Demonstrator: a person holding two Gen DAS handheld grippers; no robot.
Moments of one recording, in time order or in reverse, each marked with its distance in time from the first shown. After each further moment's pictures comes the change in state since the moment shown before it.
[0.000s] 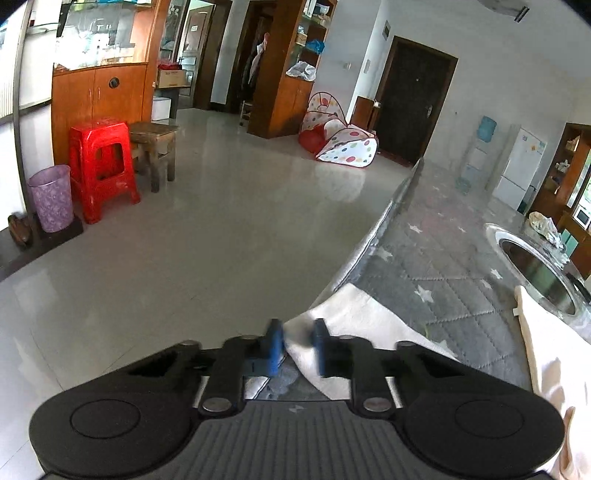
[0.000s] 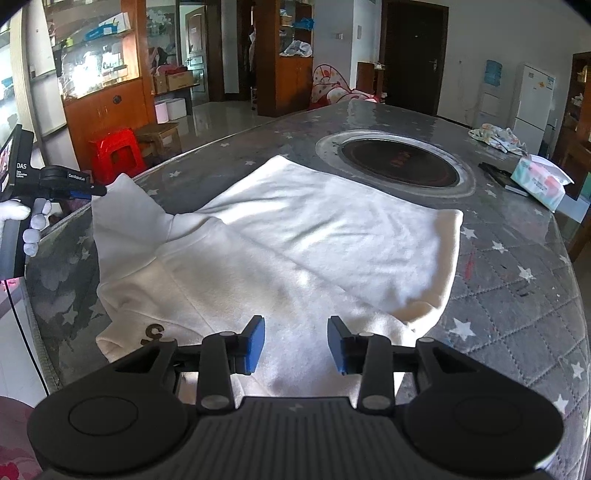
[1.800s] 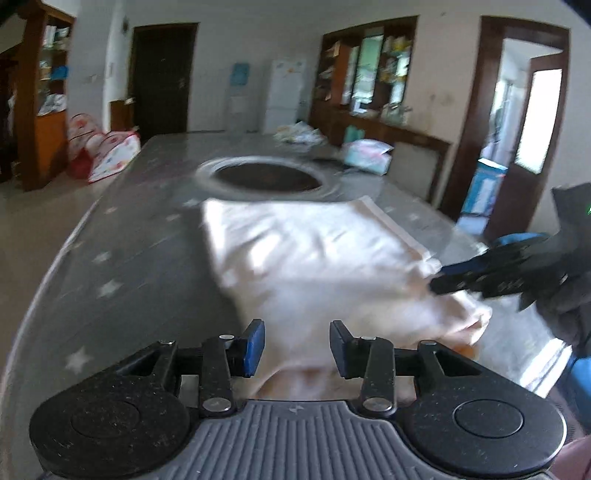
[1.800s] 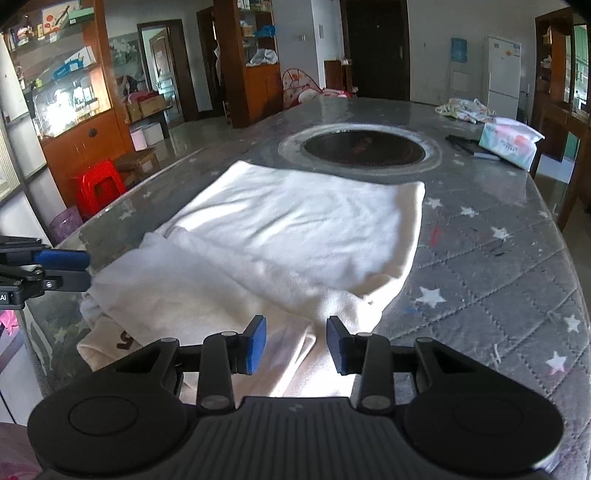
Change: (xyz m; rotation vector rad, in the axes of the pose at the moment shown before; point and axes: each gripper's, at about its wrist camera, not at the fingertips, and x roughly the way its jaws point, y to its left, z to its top) left arm -0.112 -0.121 -0.081 0.565 0.102 -0.572; right arm -0.002 -0.036 -0.015 0.146 -0.017 -0.003
